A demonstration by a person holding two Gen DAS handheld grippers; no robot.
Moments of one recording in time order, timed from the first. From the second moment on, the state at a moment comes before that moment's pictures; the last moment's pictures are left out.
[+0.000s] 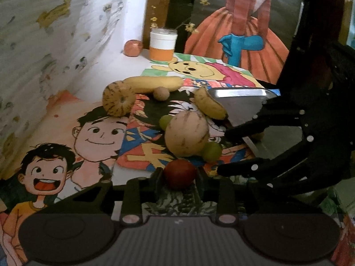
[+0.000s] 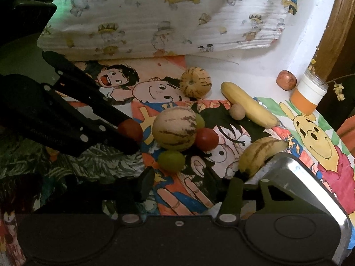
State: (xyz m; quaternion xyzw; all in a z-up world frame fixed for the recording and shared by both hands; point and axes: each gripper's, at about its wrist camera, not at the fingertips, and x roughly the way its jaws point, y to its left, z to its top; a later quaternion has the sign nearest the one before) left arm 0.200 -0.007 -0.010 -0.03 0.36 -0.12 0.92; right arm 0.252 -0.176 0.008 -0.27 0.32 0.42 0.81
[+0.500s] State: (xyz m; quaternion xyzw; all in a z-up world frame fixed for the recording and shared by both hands) left arm 0.202 -0.001 -0.011 -0.04 0.36 -0.11 0.92; right arm 0.265 -0.175 0.003 -0.21 0.34 0.44 0.80
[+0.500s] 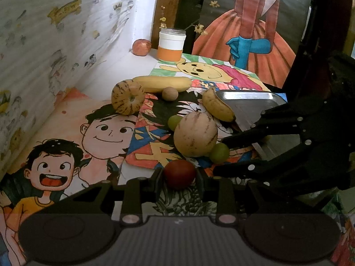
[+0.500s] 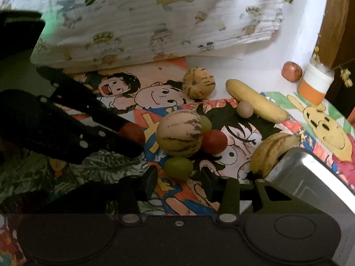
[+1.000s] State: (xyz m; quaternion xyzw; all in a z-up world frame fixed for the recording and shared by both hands) left arm 0.194 -0.001 -0.010 -0.05 0.36 -0.10 0.93; right arm 0.256 -0.183 0.003 -0.18 0.35 0.41 0.82
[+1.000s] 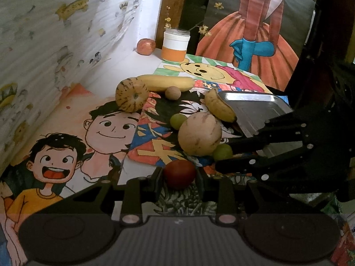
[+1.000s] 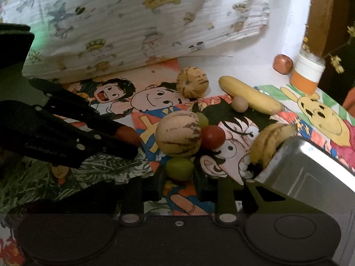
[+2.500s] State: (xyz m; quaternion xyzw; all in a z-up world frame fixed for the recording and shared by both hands) left arm 0.238 -0.086 0.030 -0.07 0.33 -0.14 0.93; right arm 0.224 -0.305 0.038 0.00 0.29 0.23 0.93
